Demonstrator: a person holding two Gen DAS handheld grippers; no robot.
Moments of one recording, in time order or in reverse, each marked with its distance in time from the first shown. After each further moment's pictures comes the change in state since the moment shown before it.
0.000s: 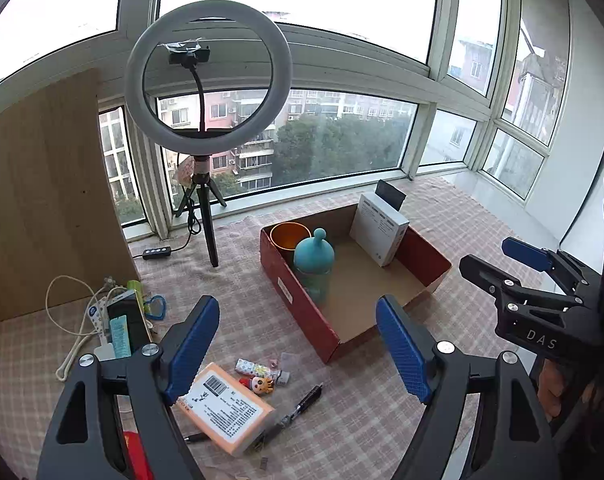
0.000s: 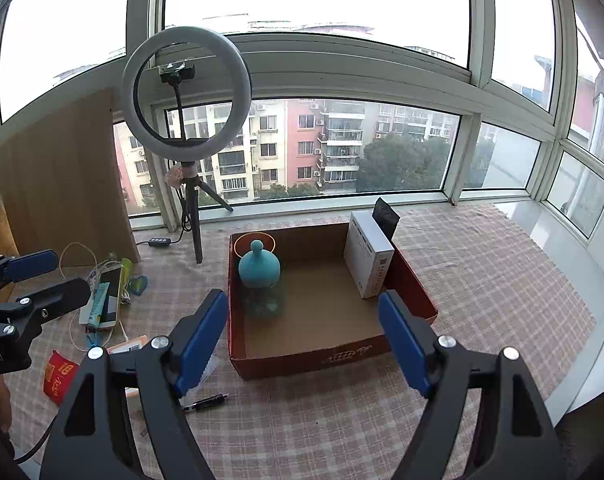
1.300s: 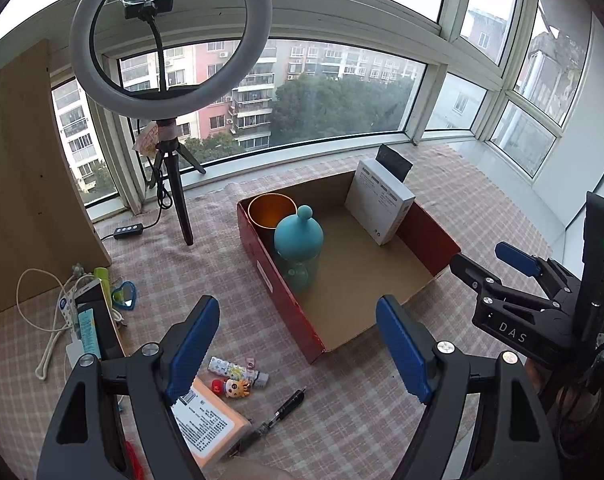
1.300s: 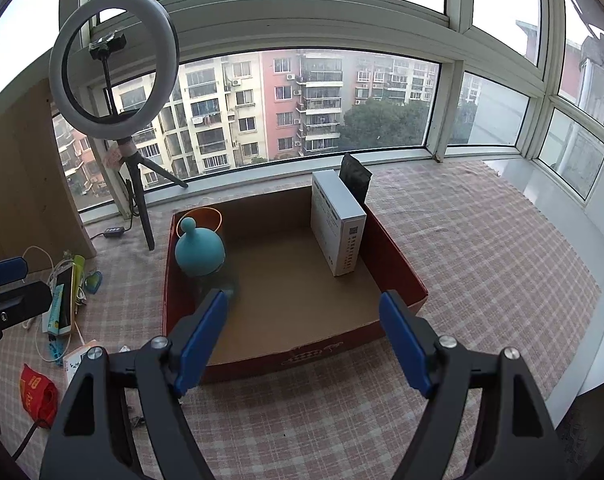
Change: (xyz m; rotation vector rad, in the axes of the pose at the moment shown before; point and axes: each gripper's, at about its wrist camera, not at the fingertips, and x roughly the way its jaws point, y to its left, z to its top) left arm 0.068 -0.020 0.019 0.003 0.158 0.024; right arm 0.076 -0.053 -0.012 0.087 0.124 -0.047
